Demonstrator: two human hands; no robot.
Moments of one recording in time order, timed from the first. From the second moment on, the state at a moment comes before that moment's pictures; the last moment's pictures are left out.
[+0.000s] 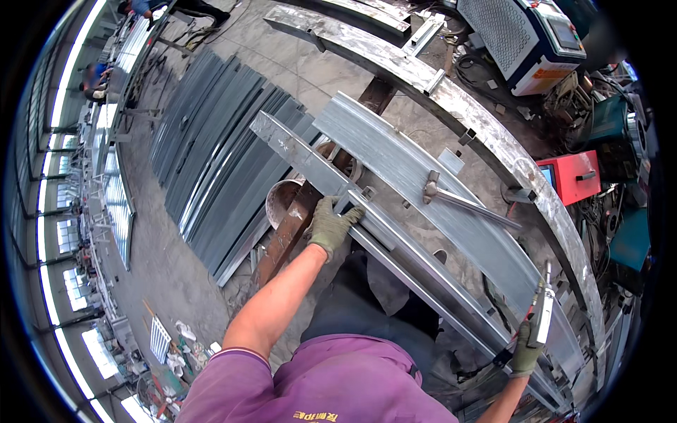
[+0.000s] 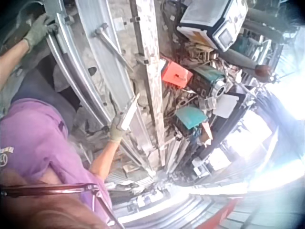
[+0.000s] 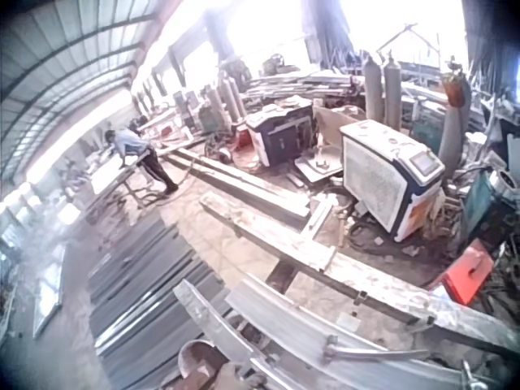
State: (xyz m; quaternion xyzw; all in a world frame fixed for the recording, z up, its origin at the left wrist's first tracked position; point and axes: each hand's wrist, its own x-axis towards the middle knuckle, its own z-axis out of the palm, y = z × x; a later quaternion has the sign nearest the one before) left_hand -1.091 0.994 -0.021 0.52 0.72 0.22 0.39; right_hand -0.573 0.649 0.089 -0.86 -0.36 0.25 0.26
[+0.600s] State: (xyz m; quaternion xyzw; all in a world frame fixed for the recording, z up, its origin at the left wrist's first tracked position) left_hand -1.082 0.991 -0.003 0.58 0.71 0.20 0.33; right_hand -0.943 0.874 0.183 -0.71 -0.53 0.42 0.21
